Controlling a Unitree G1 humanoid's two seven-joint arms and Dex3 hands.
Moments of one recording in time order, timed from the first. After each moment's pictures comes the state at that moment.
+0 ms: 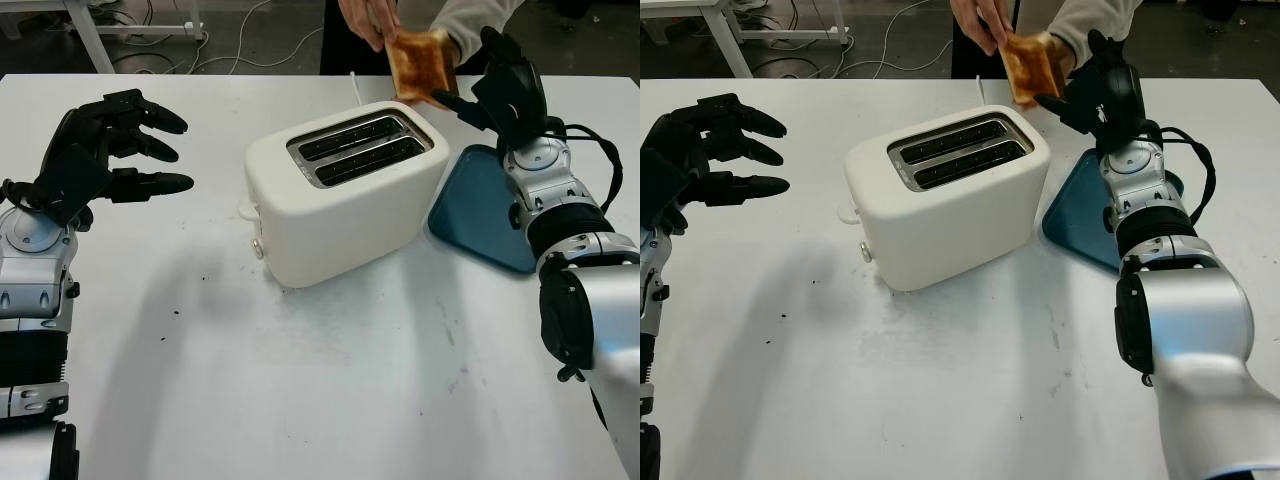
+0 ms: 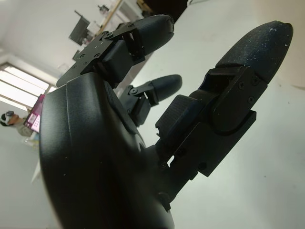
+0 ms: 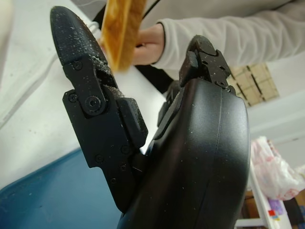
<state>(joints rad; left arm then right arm) -0.47 0.54 0.19 0.18 -0.04 -0.06 -0.31 -1.14 -0.43 -0.04 1.28 -0.20 -0.28 -0.07</state>
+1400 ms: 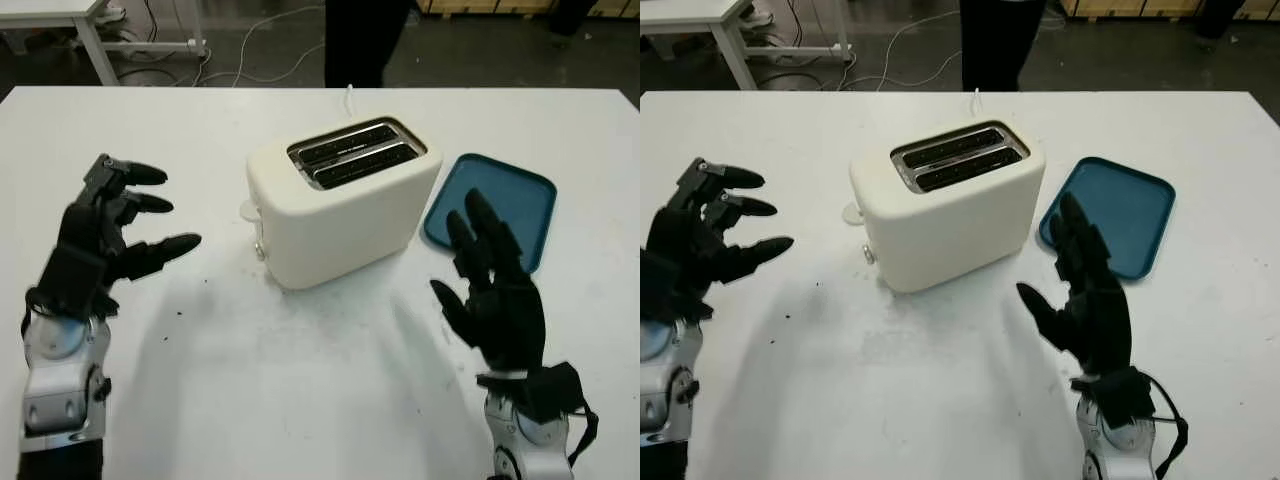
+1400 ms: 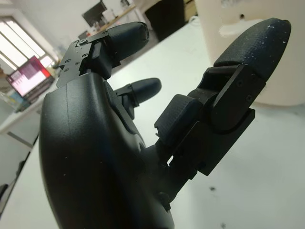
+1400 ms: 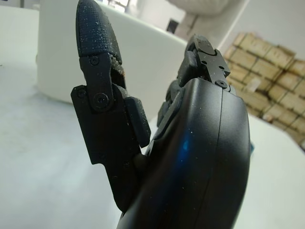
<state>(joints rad) -0.04 0.23 0.24 -0.21 -0.11 -0.03 -0.15 0.25 -0.09 0.02 -0.26 0.11 -0.26 0.11</state>
